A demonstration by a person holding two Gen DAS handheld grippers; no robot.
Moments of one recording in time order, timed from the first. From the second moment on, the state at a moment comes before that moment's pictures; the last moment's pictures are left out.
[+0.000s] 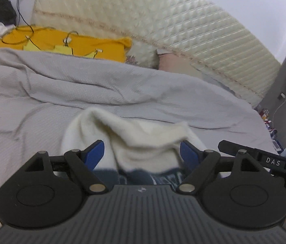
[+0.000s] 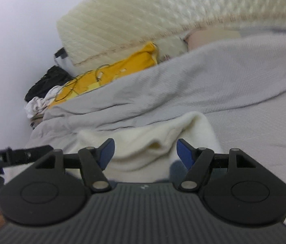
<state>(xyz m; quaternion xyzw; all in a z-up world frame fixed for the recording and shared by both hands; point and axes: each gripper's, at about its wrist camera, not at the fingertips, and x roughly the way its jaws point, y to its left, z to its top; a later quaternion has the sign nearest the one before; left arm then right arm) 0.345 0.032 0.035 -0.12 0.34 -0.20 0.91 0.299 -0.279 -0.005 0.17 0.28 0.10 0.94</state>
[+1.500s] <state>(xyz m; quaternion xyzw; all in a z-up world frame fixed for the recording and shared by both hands) 0.042 0.020 -0.037 -0.03 0.36 -0.13 0.92 0.005 -0.247 -0.034 0.11 0.24 0.09 0.96</state>
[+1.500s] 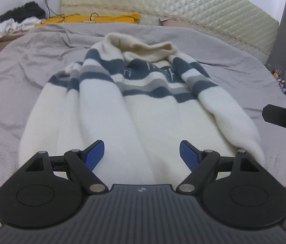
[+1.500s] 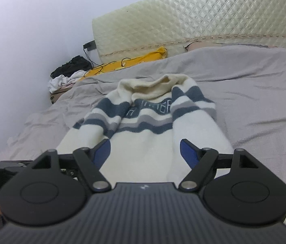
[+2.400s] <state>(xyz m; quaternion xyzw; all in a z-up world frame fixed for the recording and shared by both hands) 0.050 0.060 -0.025 -0.04 0.38 -0.11 0.92 0.047 -0.268 -0.078 0.17 0.31 0.05 0.93</state>
